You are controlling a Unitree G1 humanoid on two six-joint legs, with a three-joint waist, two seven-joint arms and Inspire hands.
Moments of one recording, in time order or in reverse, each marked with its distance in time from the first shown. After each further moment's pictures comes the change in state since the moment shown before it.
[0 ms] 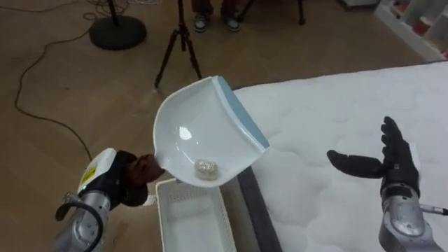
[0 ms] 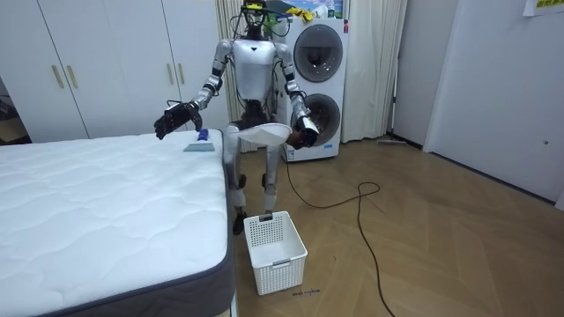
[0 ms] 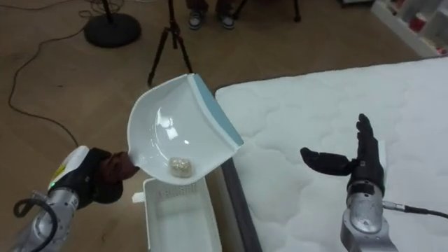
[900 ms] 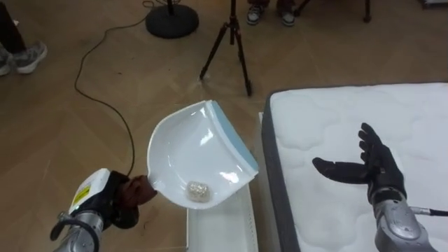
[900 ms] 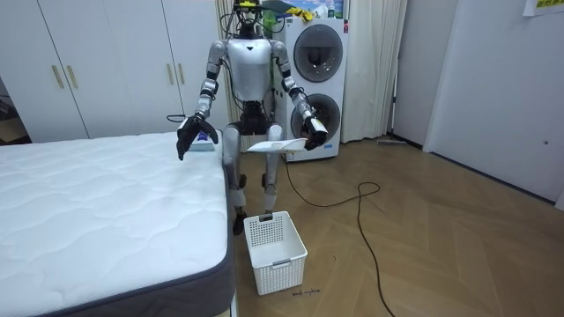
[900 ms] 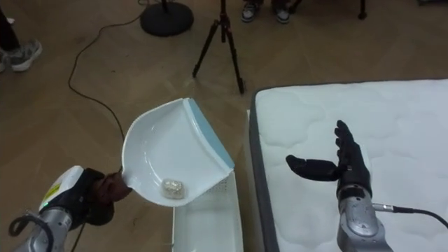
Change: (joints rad) left arm 0.093 0.002 0.047 -0.006 0.093 0.025 -0.040; right arm -0.002 0.001 0.018 0.033 0.001 0.000 0.132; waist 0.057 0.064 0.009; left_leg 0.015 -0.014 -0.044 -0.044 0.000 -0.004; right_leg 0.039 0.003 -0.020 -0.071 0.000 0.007
